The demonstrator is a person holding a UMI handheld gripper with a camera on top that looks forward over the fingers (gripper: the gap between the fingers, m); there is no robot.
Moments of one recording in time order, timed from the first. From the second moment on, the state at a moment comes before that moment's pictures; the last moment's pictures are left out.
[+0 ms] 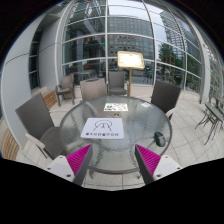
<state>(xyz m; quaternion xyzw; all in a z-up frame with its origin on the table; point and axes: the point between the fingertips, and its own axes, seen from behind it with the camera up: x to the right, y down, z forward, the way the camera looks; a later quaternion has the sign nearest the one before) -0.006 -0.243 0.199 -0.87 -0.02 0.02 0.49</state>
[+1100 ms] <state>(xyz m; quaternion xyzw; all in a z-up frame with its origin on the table) 0.269 -0.034 -0.016 -0.92 0.05 -0.04 0.38</state>
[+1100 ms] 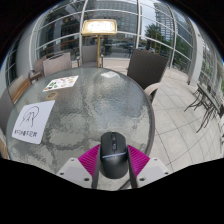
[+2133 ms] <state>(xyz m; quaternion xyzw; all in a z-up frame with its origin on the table) -0.076 0.105 0.124 -0.90 -0.03 0.01 0.43</state>
